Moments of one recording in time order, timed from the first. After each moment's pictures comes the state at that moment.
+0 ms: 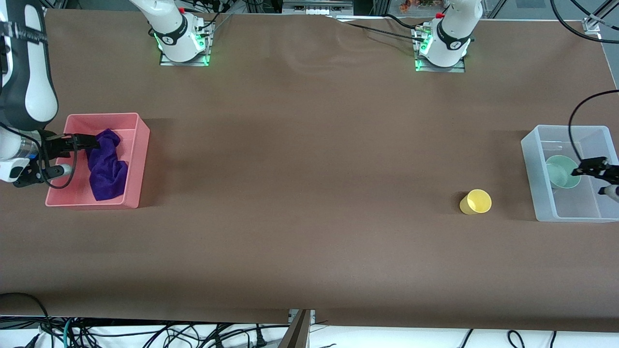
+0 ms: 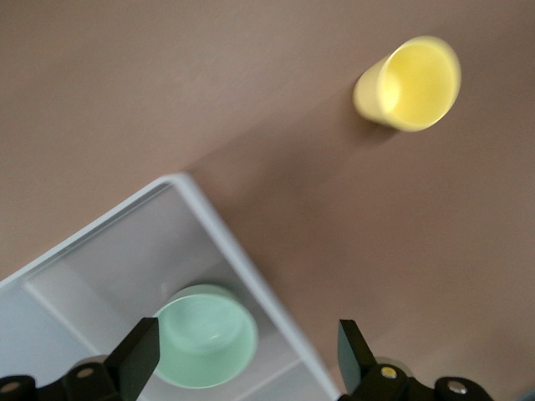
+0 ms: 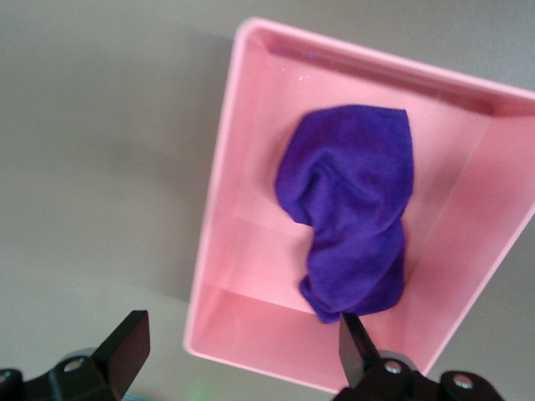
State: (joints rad) left arm 0.41 0.54 -0.12 -1.34 0.08 1.66 0.82; right arm -0.04 0.27 -0.14 -1.74 0.01 1.72 -0.44
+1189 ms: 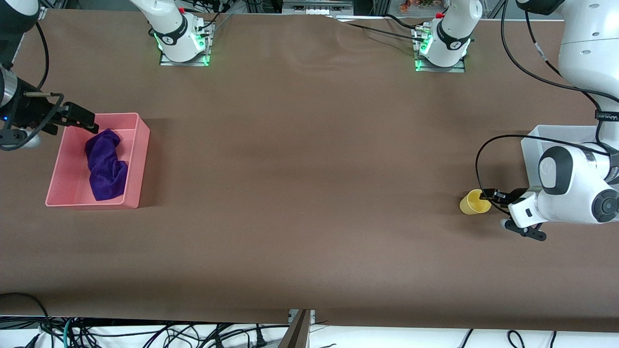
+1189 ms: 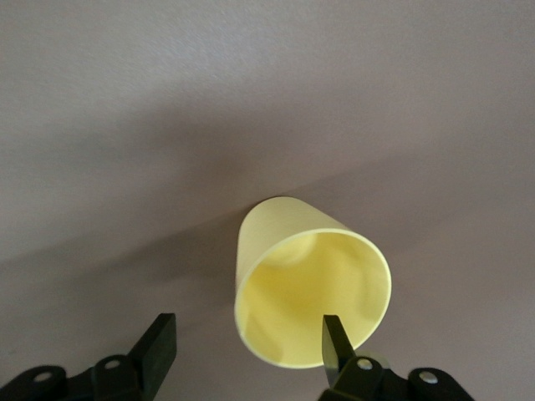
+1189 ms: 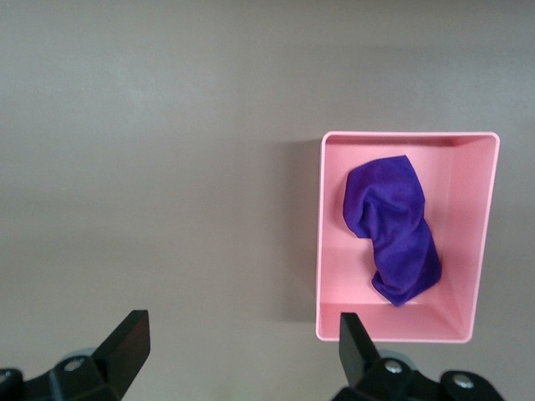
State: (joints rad) left arm 0.22 0.70 -0.12 -1.50 -0.03 1.91 0.42; right arm -0.04 0.09 0.07 -1.52 0.01 1.55 0.00
